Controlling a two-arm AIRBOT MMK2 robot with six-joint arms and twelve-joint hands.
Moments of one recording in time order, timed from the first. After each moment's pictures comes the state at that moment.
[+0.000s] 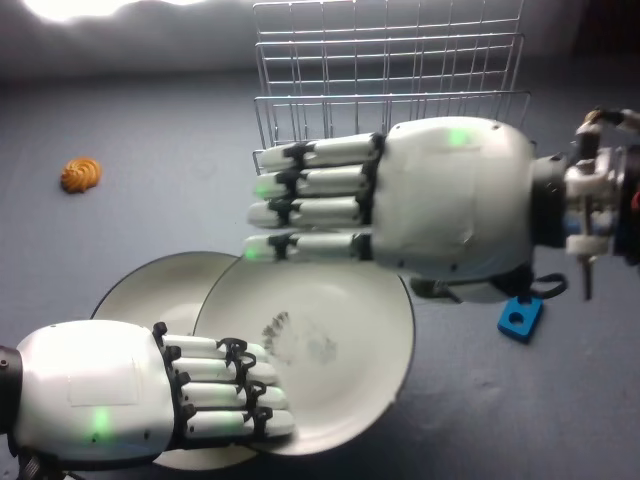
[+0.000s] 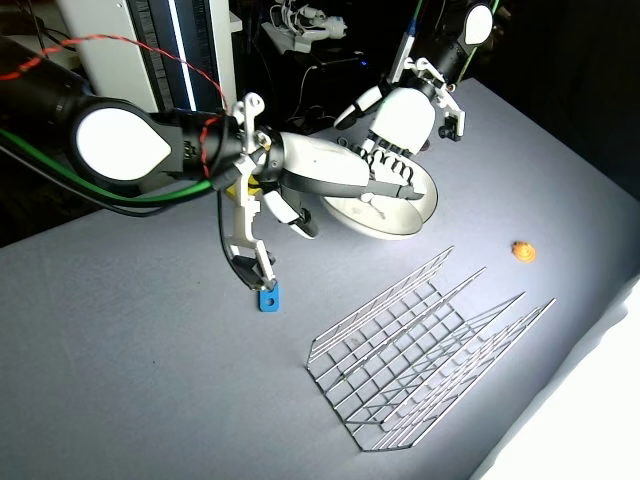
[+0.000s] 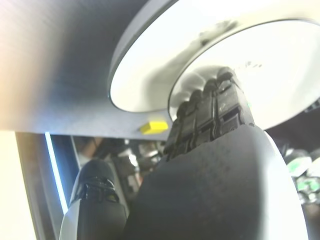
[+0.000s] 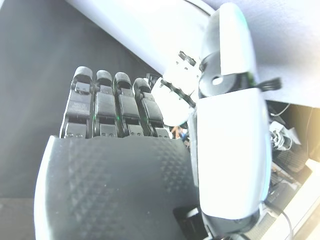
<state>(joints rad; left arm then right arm) 0.99 -0.81 0.97 1.20 -0.65 0.13 -0.54 -1.08 0.95 -0.72 0.42 -0.94</state>
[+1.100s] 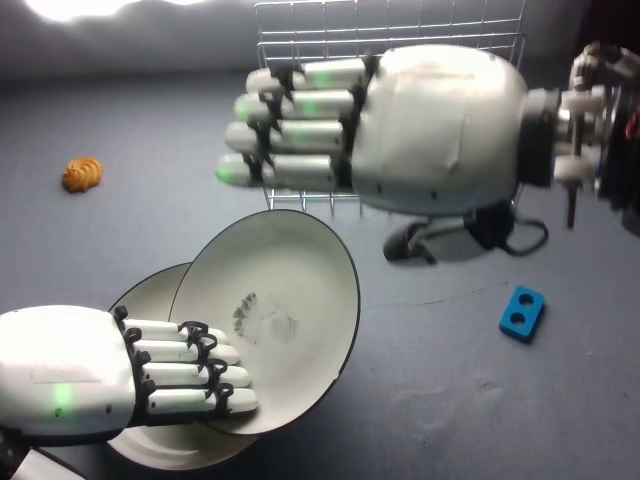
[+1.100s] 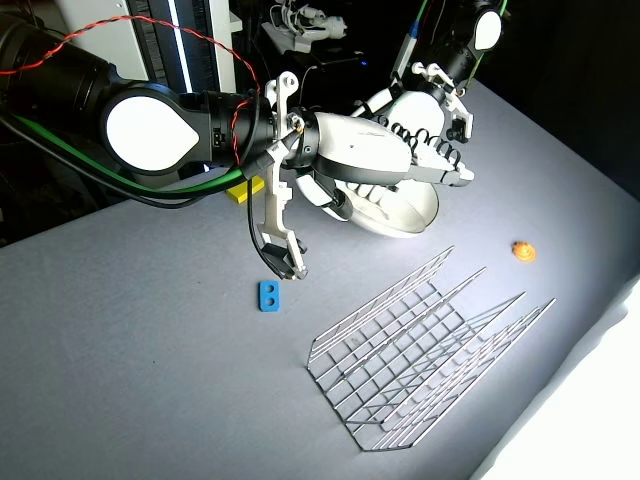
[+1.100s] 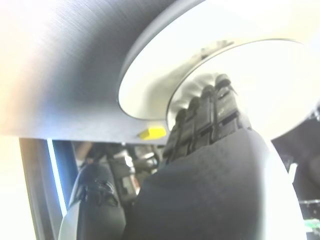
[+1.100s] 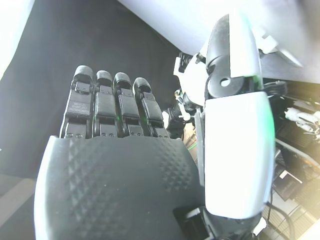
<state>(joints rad) 1.04 -0.82 1.04 1.15 -0.70 0.13 -0.48 -1.12 0.99 -0.62 0.38 -0.93</state>
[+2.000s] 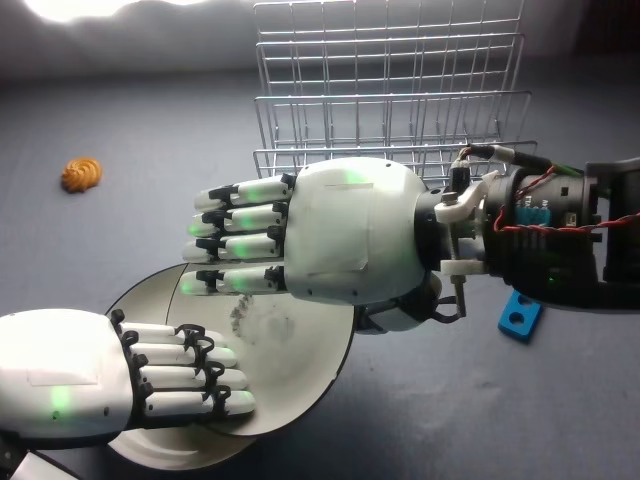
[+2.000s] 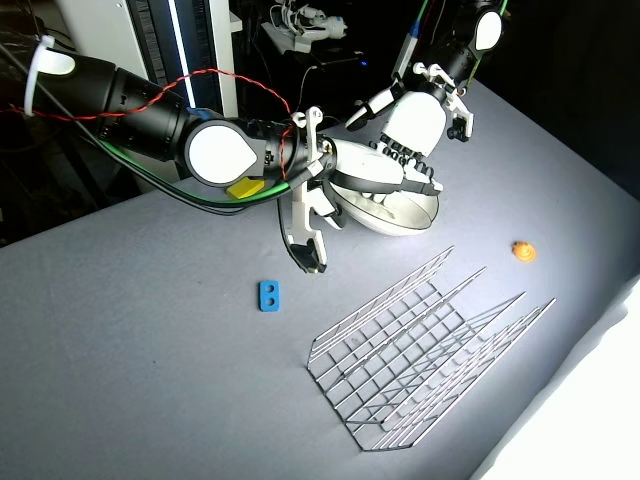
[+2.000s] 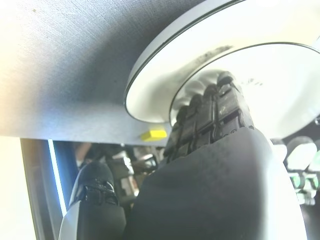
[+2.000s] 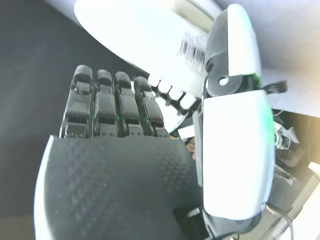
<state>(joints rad) 1.05 -0.82 1.05 1.14 -0.70 0.13 -0.53 -1.31 1.08 -0.66 0.30 -1.00</state>
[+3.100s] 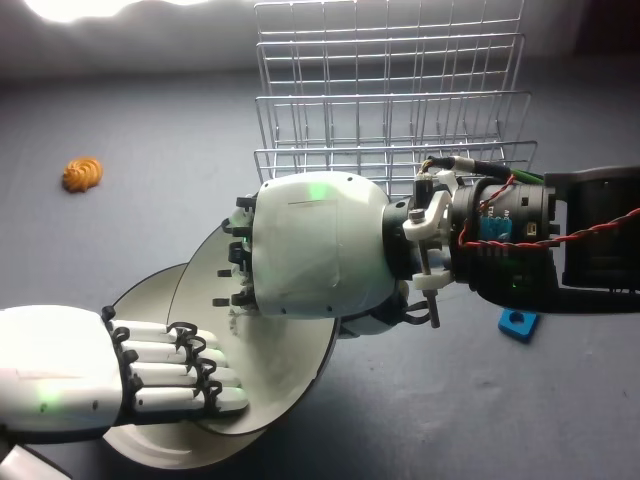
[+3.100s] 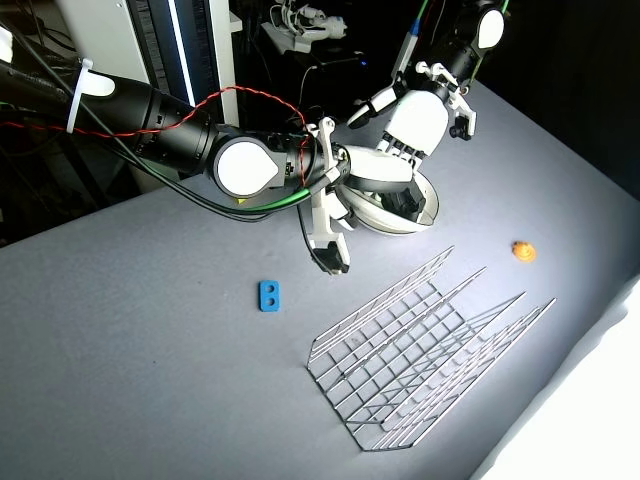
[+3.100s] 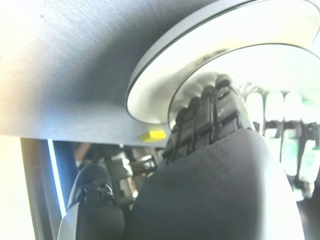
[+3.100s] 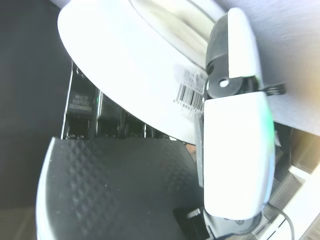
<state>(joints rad) 1.04 -0.81 1.07 1.12 -0.70 0.13 -0.54 -1.40 1.15 -0.67 0.34 -1.05</state>
